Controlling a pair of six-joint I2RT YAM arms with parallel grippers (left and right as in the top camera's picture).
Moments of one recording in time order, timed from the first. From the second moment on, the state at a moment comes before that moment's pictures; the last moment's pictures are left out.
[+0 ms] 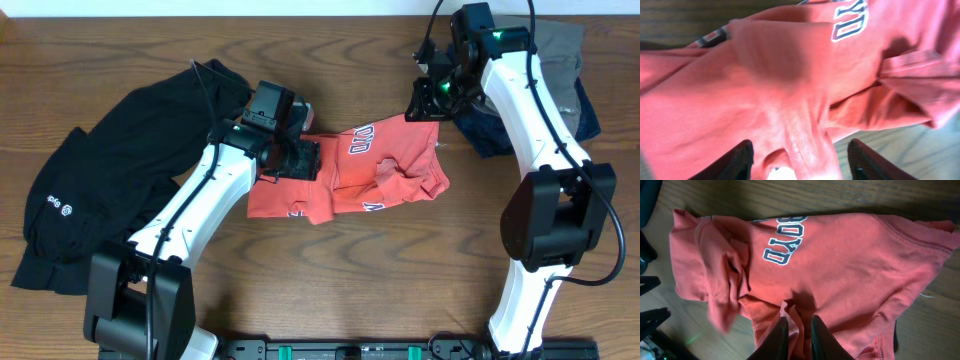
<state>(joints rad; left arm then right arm) -0.36 1.67 1.21 -0.71 0.29 -0.22 0.14 2.11 1.92 -1.23 -0.43 0.00</state>
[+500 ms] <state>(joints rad) -0.28 1.67 1.21 -0.69 0.34 -0.22 0.05 2.11 1.91 -1.35 -0.28 0.02</state>
